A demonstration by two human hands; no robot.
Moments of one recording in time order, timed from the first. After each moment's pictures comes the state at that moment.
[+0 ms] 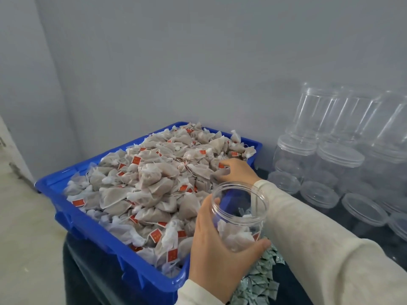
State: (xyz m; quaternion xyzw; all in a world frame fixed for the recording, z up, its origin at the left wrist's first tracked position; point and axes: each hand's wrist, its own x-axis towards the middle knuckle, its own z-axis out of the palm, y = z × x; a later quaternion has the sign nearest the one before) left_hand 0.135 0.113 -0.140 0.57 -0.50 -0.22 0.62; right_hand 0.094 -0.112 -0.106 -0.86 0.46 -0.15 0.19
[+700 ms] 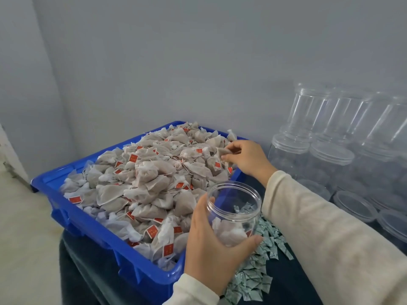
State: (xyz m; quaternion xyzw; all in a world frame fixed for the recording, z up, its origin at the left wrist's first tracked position) left_hand 0.135 0.114 -0.141 0.56 -0.50 -0.24 0.61; right_hand 0.071 -0.092 -0.060 -0.83 0.42 -0.32 0.19
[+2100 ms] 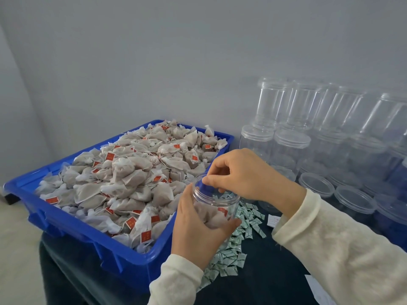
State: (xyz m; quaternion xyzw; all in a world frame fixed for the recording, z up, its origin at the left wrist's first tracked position) left_hand 0.114 0.113 -0.138 0.59 -0.51 -0.26 0.57; right_hand 0.012 0.044 -0.016 -0.90 0.35 -0.21 0.17
